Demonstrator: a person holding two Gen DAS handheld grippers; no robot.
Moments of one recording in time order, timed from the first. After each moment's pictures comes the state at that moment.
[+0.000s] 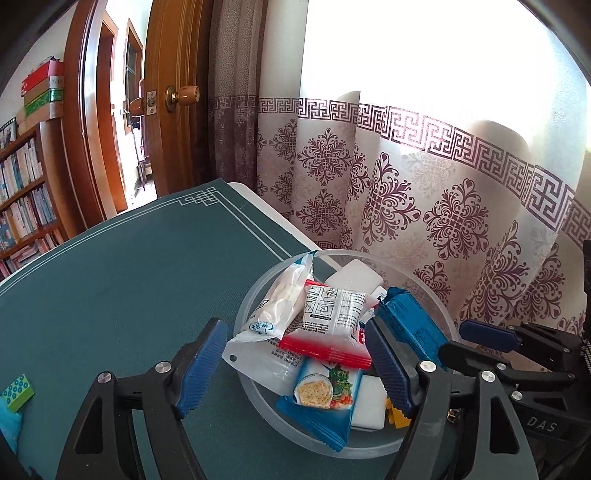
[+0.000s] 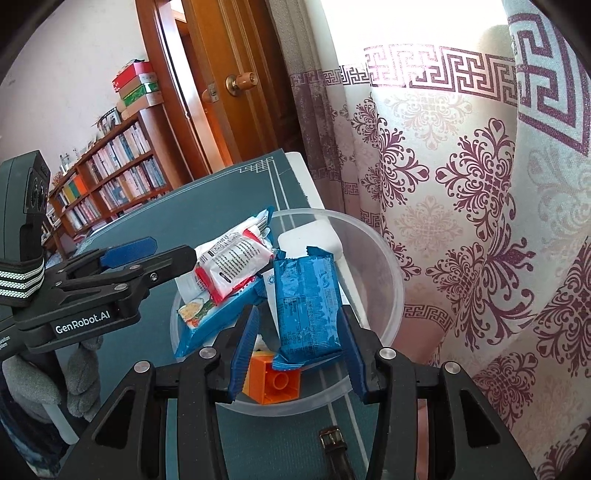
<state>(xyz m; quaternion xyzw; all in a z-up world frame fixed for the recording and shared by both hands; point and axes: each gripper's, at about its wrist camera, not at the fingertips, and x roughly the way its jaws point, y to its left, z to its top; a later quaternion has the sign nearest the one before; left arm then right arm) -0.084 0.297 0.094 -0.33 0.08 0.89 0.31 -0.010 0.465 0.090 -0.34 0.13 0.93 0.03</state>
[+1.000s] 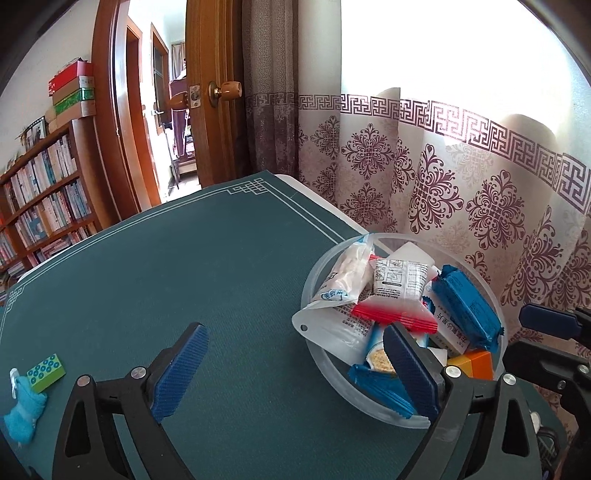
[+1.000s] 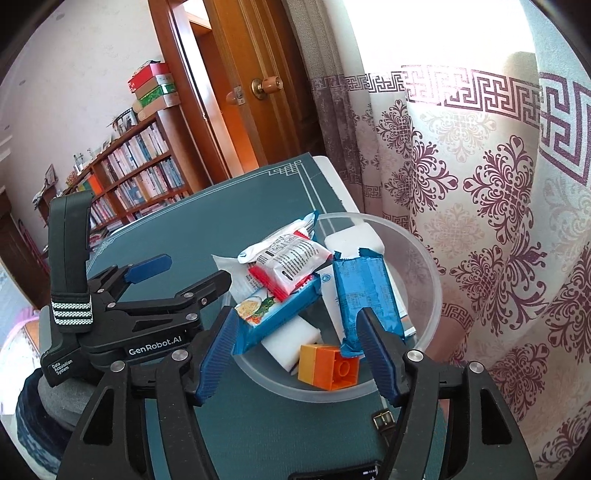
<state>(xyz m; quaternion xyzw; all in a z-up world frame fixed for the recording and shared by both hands) -0.085 0.255 0.080 -0.32 0.10 0.91 0.24 -0.002 0.422 0.112 -0.34 0.13 0.93 0.00</state>
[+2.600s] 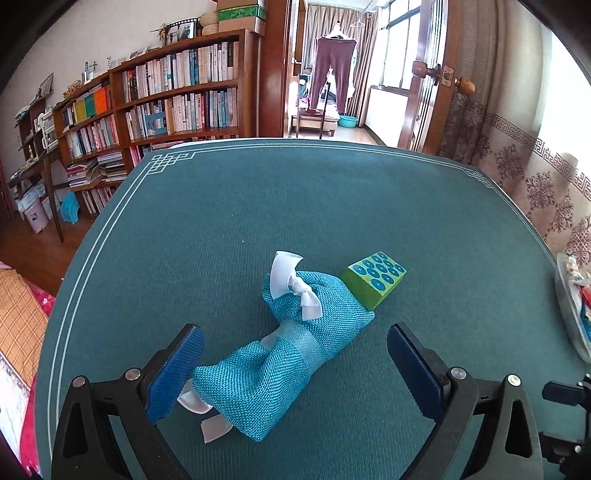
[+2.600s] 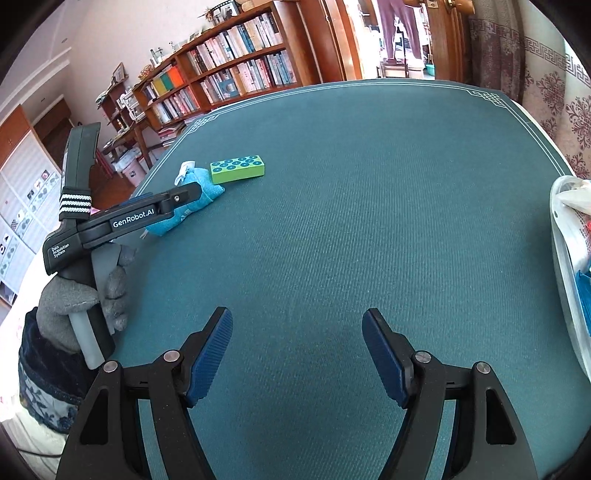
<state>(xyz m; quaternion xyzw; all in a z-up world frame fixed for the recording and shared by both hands) -0.137 -0.051 0.029 -0.40 -0.01 0.92 0.06 -0.072 0.175 0.040 -0.47 0.05 0.87 -0.17</state>
